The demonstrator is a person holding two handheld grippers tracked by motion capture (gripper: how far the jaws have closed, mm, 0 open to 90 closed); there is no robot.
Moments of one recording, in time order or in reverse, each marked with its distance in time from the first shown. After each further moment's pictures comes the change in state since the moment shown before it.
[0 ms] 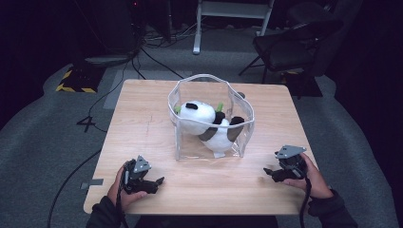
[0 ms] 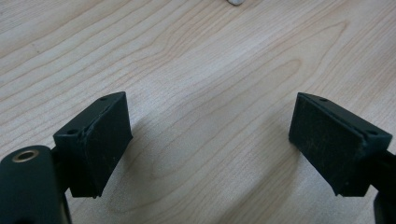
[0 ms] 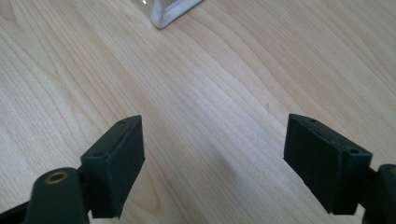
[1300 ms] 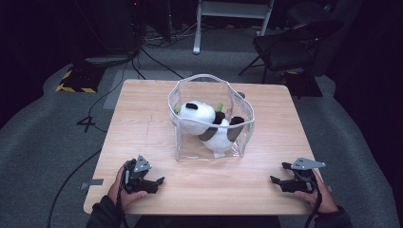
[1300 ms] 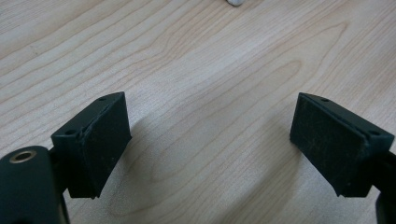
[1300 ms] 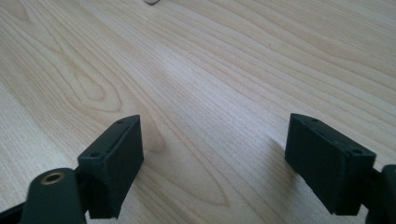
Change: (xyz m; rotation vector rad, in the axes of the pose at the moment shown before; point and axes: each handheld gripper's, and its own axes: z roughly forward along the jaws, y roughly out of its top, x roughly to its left) left arm 0.001 0.001 0.001 0.004 -0.002 0.008; right arm -0.001 -0.065 0.001 -0.168 0.062 0.214
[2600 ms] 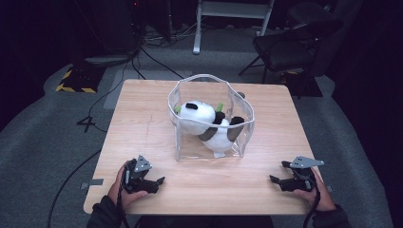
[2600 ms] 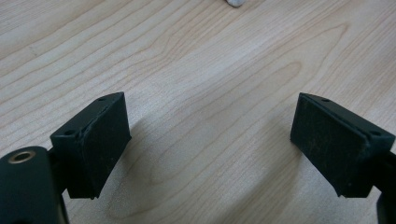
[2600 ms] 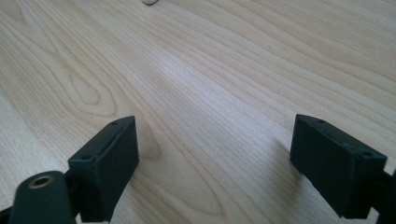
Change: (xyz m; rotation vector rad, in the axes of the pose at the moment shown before) left arm -0.001 0.001 0.001 0.001 0.002 -0.003; right arm -0.003 0.003 0.004 0.005 0.006 -0.006
